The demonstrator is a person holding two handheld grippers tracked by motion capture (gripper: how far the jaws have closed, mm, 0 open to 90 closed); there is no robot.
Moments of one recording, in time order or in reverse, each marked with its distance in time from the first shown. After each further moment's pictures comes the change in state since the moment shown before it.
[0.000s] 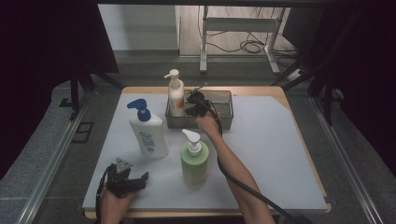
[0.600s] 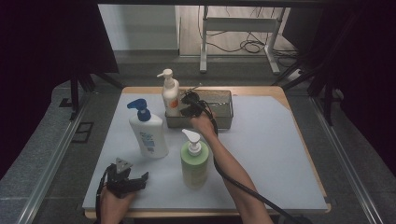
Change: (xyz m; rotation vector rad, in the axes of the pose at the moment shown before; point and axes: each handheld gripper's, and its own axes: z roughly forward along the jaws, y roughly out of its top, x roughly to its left) left arm 0.000 0.000 0.000 0.000 0.000 0.000; right arm 0.013 0.006 0.008 0.003 0.014 -0.027
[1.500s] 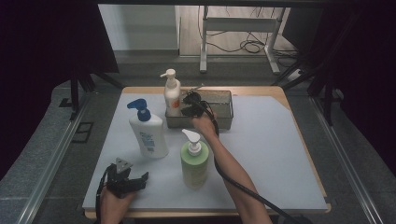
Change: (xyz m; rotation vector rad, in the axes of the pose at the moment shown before) left arm 0.000 0.000 0.000 0.000 0.000 0.000; right arm -0.002 -0.004 -0.005 -0.031 -0.015 0.008
